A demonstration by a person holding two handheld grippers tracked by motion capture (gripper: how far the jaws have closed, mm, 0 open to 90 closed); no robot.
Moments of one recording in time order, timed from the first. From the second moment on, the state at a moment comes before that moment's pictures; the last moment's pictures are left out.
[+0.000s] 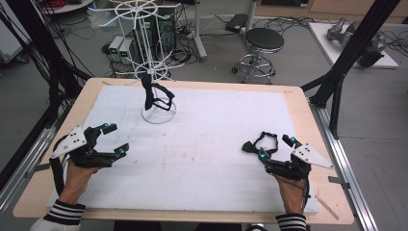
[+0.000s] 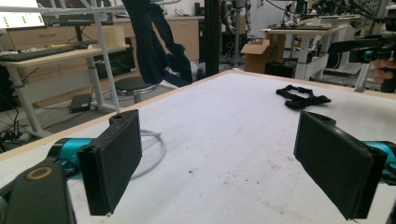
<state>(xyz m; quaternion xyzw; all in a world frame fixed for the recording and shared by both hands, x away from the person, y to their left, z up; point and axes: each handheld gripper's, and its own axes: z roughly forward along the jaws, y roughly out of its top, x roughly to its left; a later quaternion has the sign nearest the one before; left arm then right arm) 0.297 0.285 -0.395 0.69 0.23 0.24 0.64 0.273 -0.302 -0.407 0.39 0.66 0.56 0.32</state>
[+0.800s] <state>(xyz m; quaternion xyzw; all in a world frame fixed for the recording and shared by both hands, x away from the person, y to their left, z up) 0.299 0.279 -0.398 0.70 0.22 0.22 0.64 0.311 -0.310 -0.384 0.35 0.81 0.43 0.21</state>
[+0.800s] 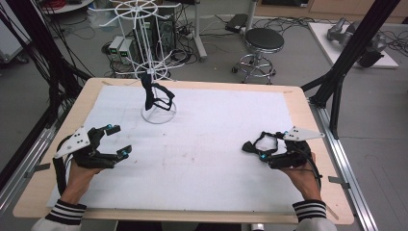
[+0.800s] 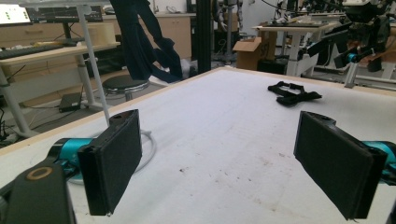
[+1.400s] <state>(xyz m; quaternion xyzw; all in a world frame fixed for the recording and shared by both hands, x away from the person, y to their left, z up) 0.300 0.278 -0.399 0.70 0.22 0.22 0.64 0.328 -0.317 -0.393 0.35 0.85 0.35 0.16</state>
